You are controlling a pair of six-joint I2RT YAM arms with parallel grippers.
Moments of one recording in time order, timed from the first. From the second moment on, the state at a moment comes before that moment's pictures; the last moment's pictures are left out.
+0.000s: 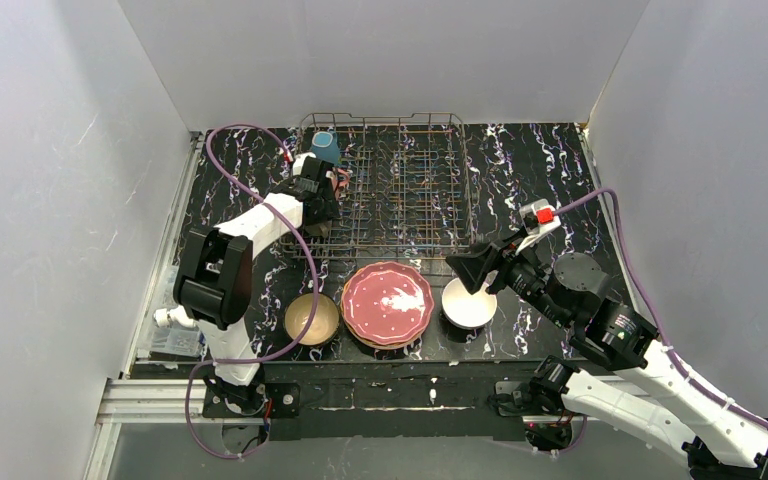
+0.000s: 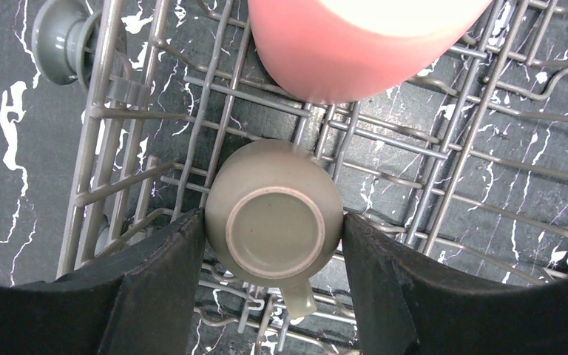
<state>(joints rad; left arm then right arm) -0.37 1.82 1.26 -0.40 -0.37 -0.50 0.92 0.57 0.81 -0.34 0.17 0.42</state>
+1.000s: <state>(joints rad) -0.36 1.76 1.26 -0.43 -0.32 -0.47 0.92 0.59 0.86 -0.42 0.18 0.44</state>
